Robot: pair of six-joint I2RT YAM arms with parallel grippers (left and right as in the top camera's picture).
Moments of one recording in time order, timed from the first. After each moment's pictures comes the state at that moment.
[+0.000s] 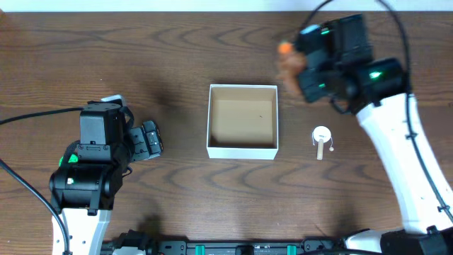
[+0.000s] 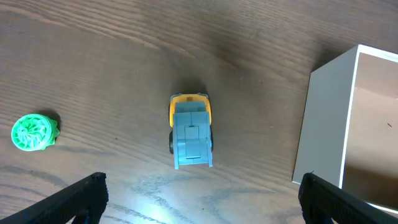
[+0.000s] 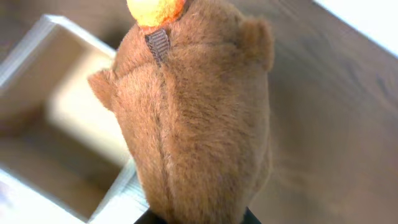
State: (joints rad) left arm -0.07 0.97 1.05 -1.02 -0.09 -0.27; right arm 0.34 1.57 1.64 -1.04 -0.01 -0.22
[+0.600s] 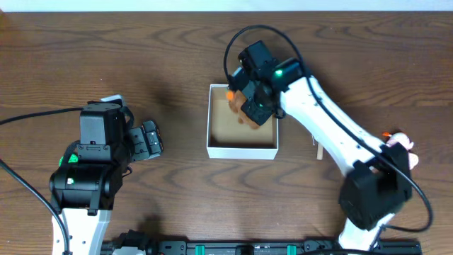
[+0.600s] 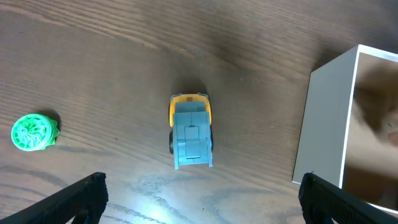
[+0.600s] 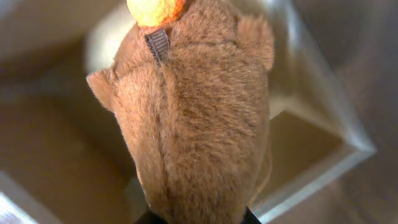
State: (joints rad) left arm -0.07 0.97 1.05 -1.02 -0.09 -0.27; right arm 0.56 1.92 1.64 -1.07 -0.01 -0.29
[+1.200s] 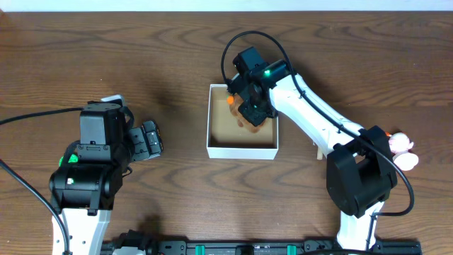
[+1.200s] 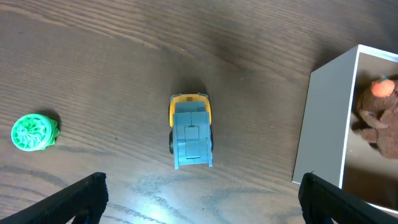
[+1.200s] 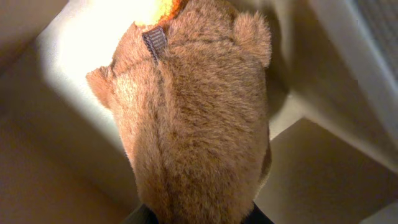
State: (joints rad) left arm -0.07 0.97 1.05 -1.02 -0.09 -0.27; right arm 0.55 2.02 1.64 -1.02 0.02 -0.23
